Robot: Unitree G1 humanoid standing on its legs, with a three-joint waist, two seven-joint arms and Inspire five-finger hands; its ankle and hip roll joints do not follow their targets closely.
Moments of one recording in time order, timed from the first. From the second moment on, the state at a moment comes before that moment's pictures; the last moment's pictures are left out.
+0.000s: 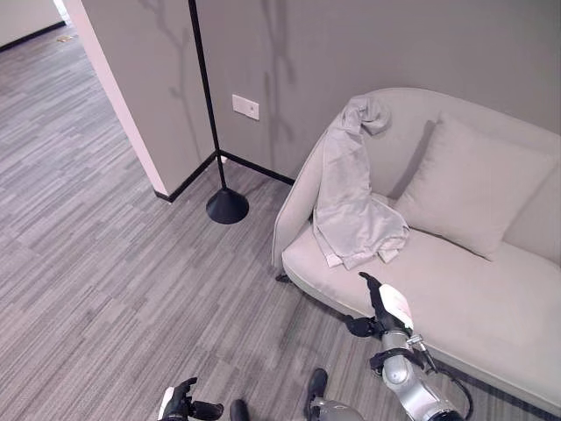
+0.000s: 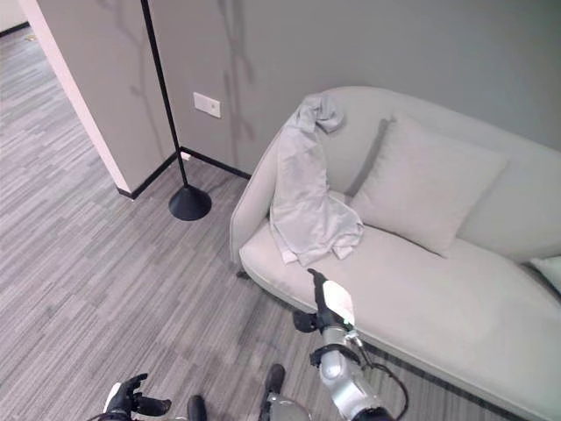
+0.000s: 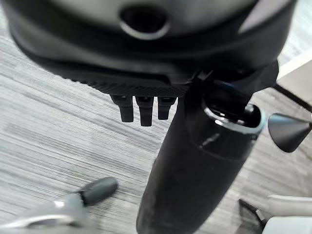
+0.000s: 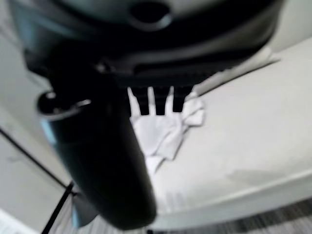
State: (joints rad) left arm -0.01 0.22 -0.24 1.17 -0.17 -0.15 0.25; right arm -0.05 -0.36 0.33 0.48 -0.41 0.05 -0.49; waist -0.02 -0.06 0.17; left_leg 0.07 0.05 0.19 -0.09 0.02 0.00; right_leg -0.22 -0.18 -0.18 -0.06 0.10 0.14
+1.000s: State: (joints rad) left arm -0.02 0.18 -0.30 1.09 -0.12 -0.16 0.21; right arm -0.23 -0.39 0.40 0.78 -0.30 0.04 -0.55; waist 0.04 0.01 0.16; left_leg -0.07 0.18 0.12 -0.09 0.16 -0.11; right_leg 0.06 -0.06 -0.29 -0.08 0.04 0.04
